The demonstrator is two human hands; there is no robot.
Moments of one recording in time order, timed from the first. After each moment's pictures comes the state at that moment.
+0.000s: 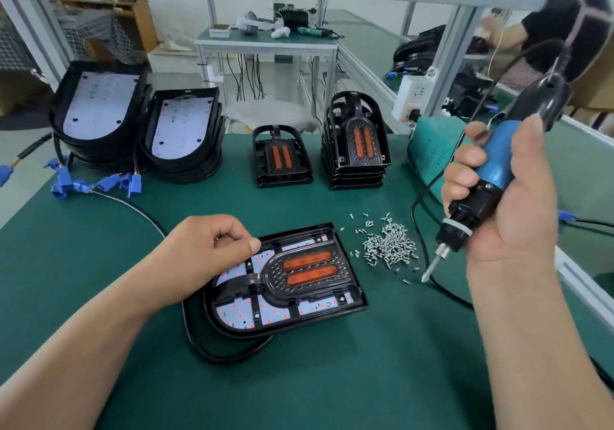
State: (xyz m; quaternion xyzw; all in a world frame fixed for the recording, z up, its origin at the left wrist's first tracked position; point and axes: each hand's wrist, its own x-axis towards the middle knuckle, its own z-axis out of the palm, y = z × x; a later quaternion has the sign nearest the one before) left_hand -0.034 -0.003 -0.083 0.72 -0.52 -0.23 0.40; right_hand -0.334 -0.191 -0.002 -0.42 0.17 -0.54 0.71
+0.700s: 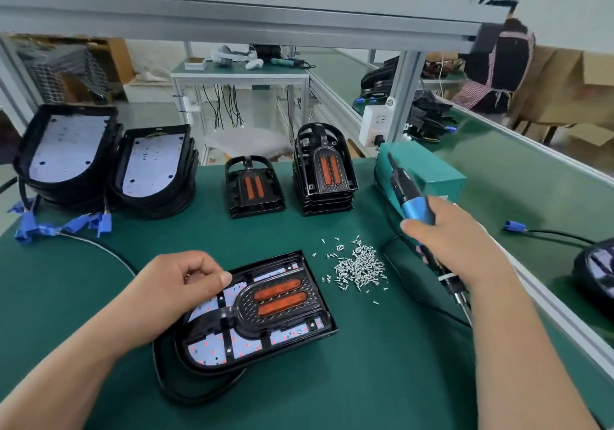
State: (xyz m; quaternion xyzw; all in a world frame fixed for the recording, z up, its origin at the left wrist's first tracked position) left_hand -0.036 -0.001 -0.076 0.72 -0.50 -0.25 0.41; right_hand -0.383 -0.249 -0.041 -0.77 0.54 -0.24 0.25
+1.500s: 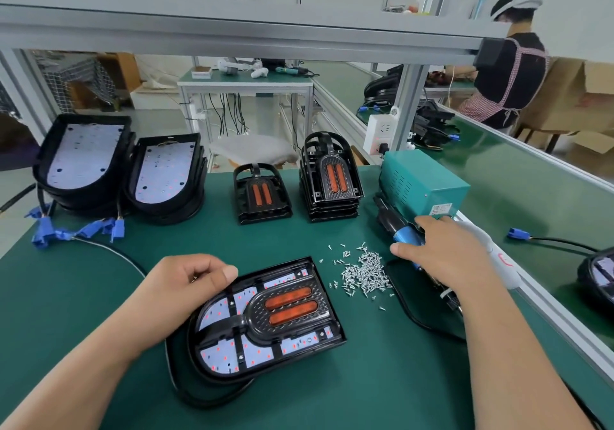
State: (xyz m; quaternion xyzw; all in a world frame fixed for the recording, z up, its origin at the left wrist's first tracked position) left_hand -0.038 0.001 -0.070 0.70 -0.49 -0.26 0.45; right_hand -0.369 -0.249 -0.051 -0.81 0.58 -0.11 0.04
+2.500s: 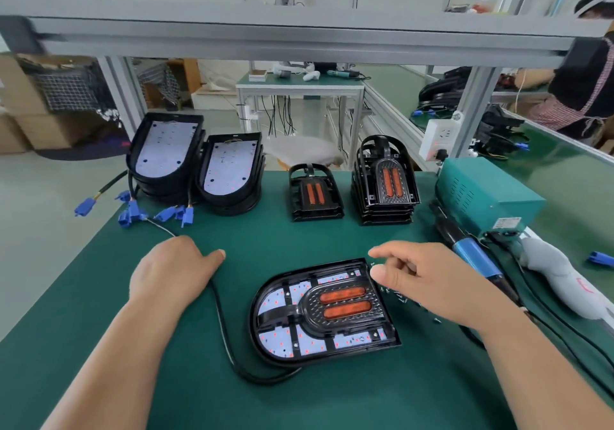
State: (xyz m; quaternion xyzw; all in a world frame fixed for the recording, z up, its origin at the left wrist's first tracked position) left_hand 0.021 0.017 -0.072 0.95 -0.25 -0.02 0.18; right_hand -0.311 -0.192 -0.054 -0.90 0.25 -0.15 0.32
